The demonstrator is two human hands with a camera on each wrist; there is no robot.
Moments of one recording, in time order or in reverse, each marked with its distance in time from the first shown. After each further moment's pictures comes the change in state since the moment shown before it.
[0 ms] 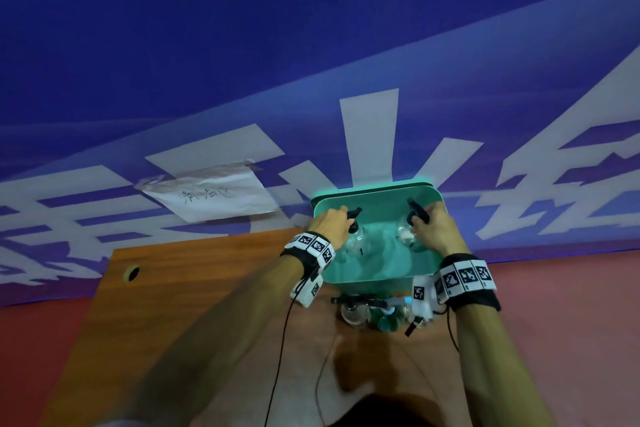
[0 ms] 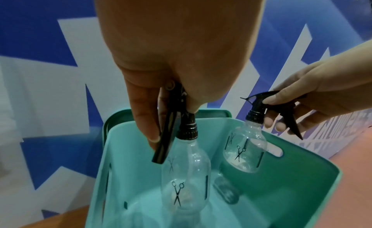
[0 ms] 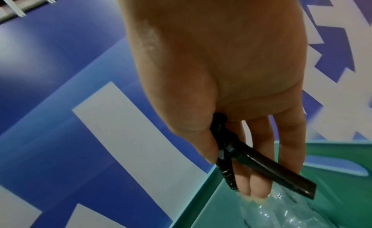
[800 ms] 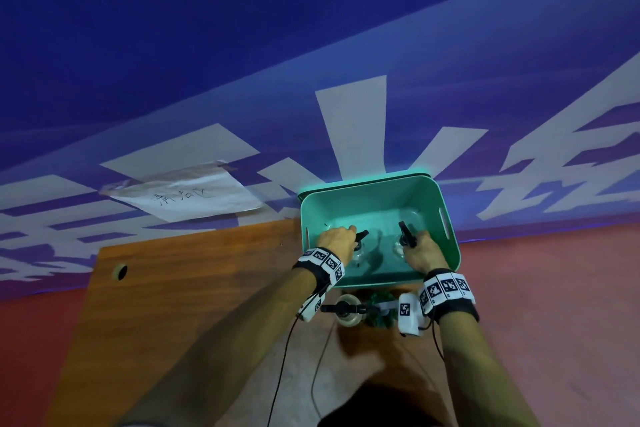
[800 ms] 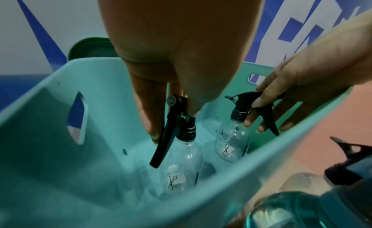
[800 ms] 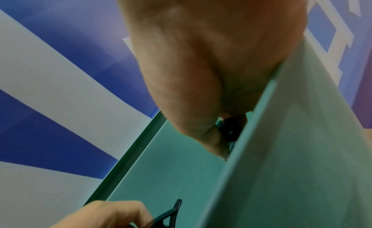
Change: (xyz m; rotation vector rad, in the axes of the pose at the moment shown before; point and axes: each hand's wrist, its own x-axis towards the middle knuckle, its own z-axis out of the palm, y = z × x) left_hand 0.029 0.015 0.073 0.243 -0.188 0.072; right_hand 0.037 0.078 0.062 -0.088 -0.180 0.261
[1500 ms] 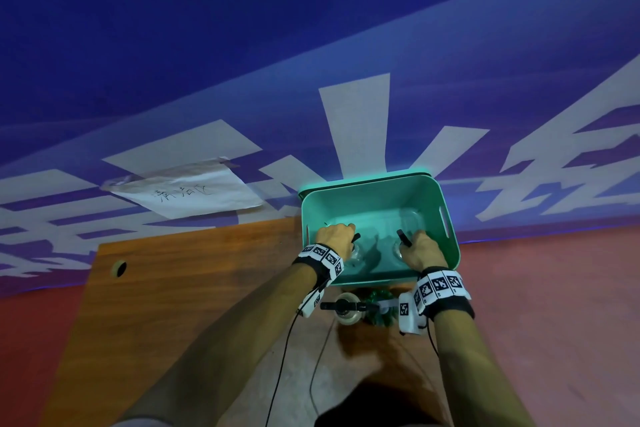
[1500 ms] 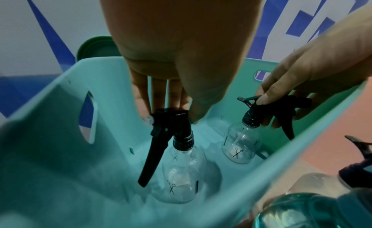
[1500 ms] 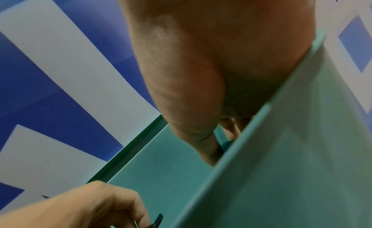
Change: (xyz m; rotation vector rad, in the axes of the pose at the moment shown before) left_hand 0.003 -0.003 0.001 0.022 0.004 -0.029; right_hand -0.020 -0.018 -0.007 -0.204 -0.009 0.020
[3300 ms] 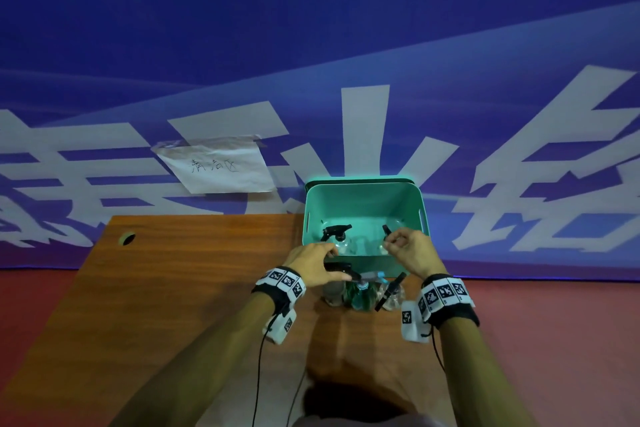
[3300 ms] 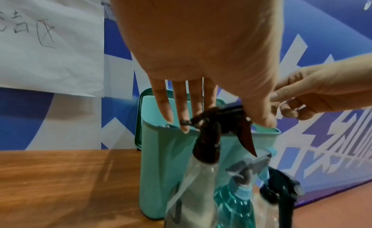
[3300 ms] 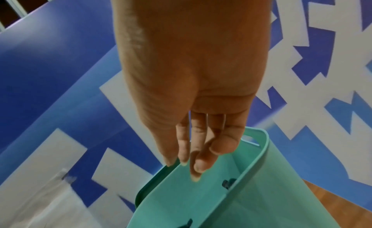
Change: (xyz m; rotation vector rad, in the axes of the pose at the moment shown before) left_hand -0.155 -0.003 0.027 -0.390 0.222 0.036; right_hand -0.118 0.034 -0.034 0.117 0.127 -0.539
